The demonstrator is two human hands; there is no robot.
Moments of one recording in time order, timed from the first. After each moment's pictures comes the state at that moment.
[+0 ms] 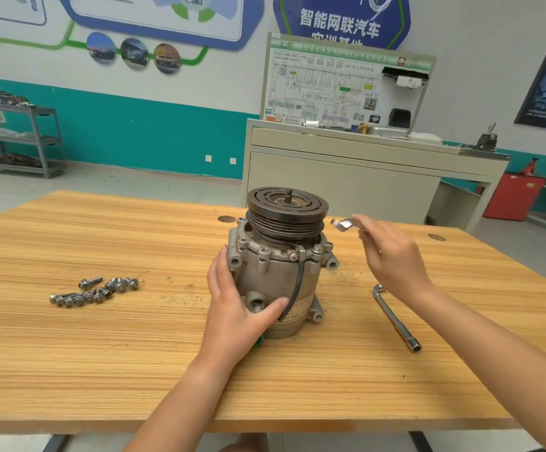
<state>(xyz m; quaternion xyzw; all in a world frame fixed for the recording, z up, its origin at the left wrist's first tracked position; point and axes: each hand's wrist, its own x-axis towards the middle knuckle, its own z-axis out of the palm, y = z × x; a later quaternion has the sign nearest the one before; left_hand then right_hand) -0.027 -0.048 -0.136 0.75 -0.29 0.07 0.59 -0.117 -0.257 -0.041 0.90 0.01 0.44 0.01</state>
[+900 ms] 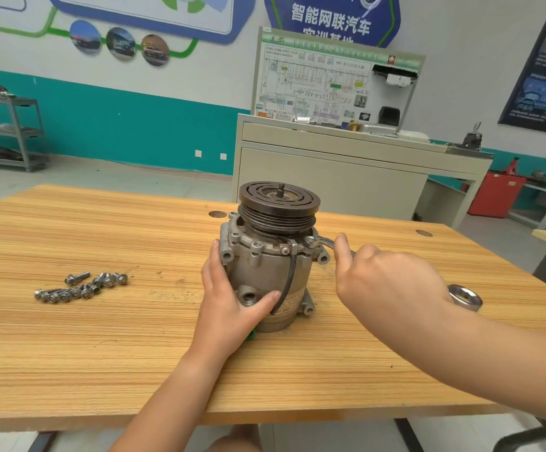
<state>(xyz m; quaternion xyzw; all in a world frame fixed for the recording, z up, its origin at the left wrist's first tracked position) -0.026 -0.050 -0.137 0.75 -0.29 0.07 0.59 -0.177 -0.137 0.010 0.91 -0.10 -0.03 0.40</state>
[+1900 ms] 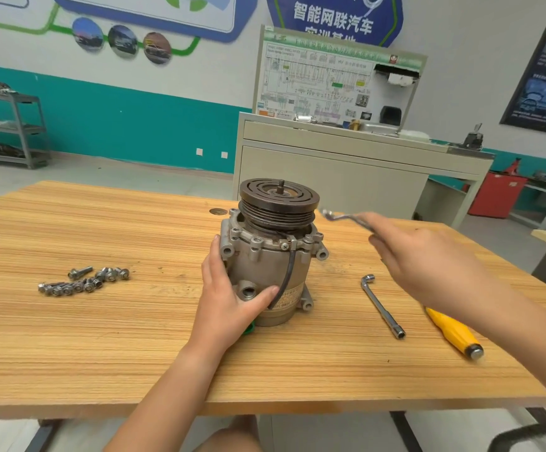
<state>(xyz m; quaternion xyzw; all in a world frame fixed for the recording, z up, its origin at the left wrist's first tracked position) -0.024 -0.049 -0.137 0.75 -0.29 0.07 0.59 -0.187 -0.213 0.005 0.96 -0.10 0.22 0.14</state>
